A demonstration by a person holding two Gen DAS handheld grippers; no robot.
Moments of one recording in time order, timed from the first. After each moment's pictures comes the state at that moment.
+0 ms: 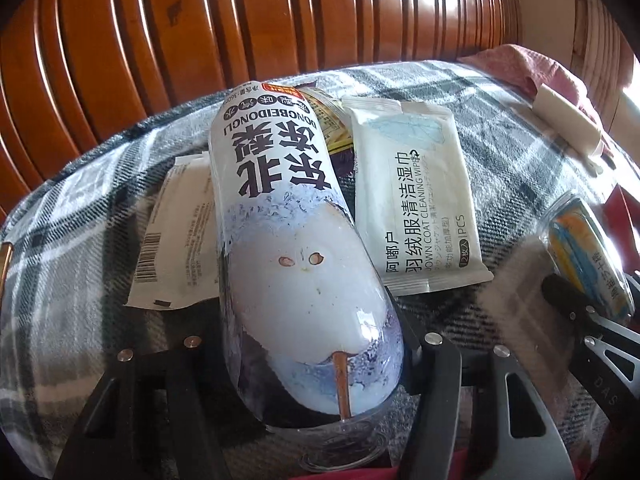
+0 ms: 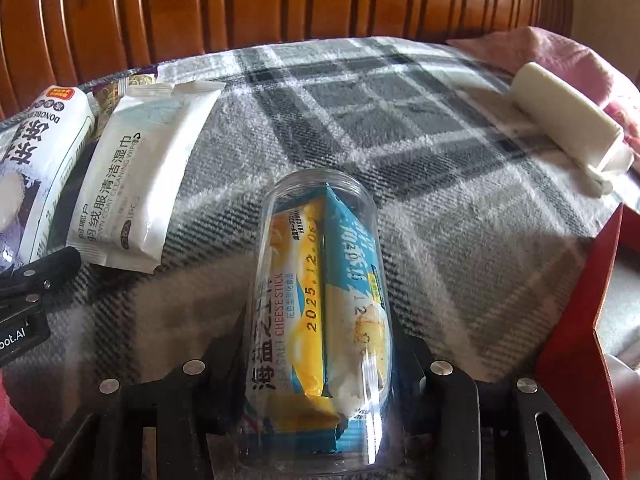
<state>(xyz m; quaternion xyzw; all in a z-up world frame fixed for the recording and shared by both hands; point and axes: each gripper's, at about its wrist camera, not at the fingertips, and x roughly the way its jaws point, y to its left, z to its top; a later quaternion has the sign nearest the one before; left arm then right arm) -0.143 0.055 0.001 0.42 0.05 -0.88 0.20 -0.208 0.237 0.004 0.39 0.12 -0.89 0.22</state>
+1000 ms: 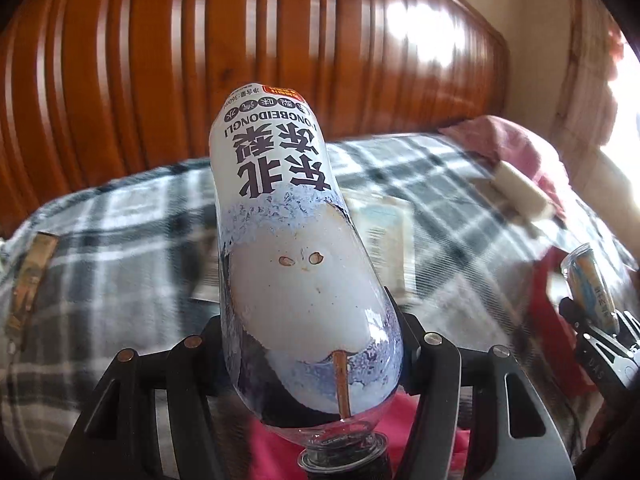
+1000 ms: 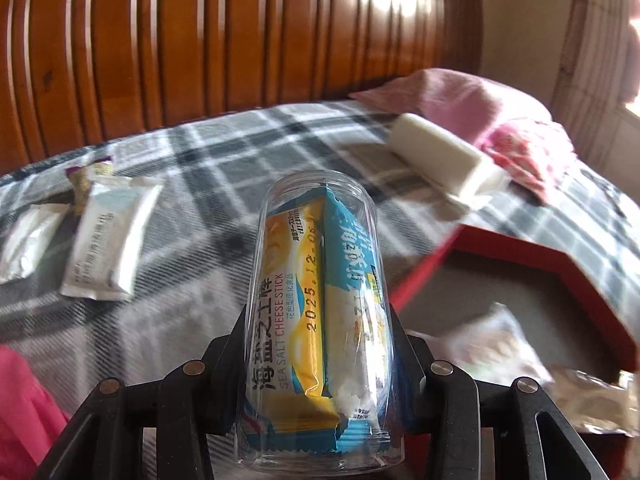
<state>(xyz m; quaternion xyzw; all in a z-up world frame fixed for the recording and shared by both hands) -0.064 0.068 0.090 0.35 0.11 -0.92 0.15 -0.153 0.311 0.081 0.33 0.10 -0.93 0.11</state>
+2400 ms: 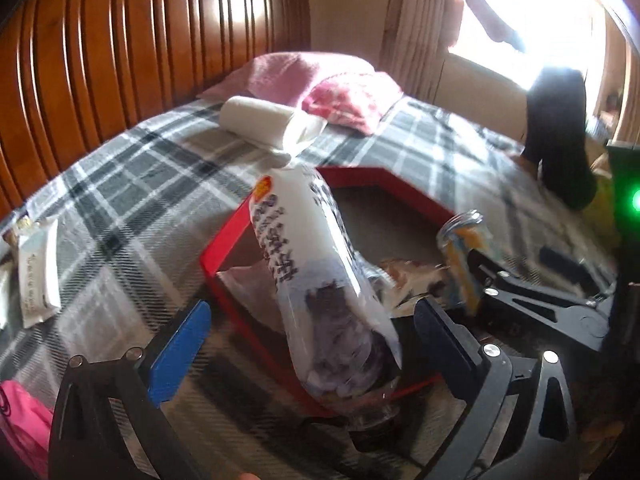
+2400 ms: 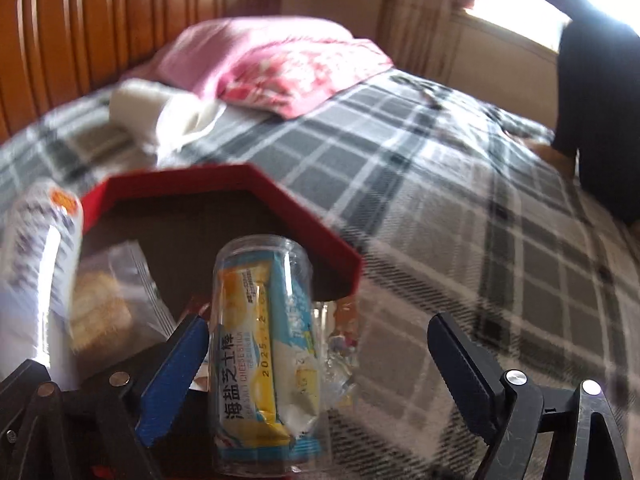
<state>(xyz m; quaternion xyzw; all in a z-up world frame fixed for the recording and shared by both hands) -0.143 0.377 0.090 0.38 0.03 -0.92 -0.11 -0.161 0.545 0.080 0.36 0.00 -0.93 -0.10</state>
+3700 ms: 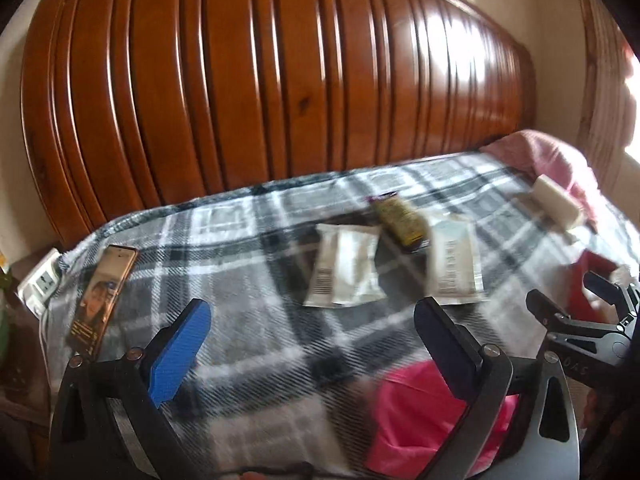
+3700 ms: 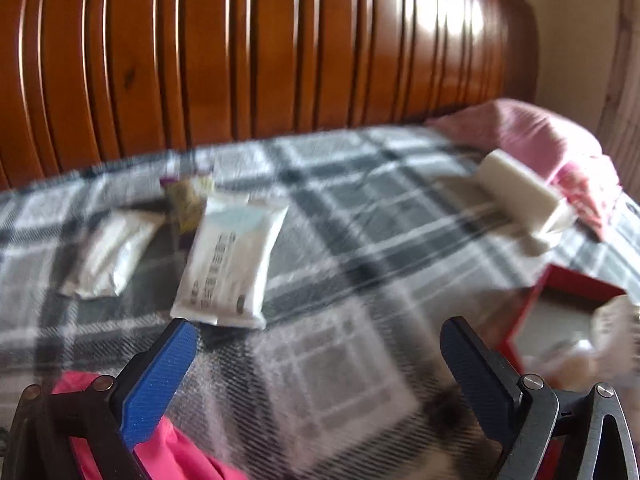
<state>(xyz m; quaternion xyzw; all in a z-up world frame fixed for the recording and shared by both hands) -0.003 0.003 0.097 0.32 0.07 -0.91 0.25 -0.138 0.203 0.078 0.32 0.12 -0.92 0.20</state>
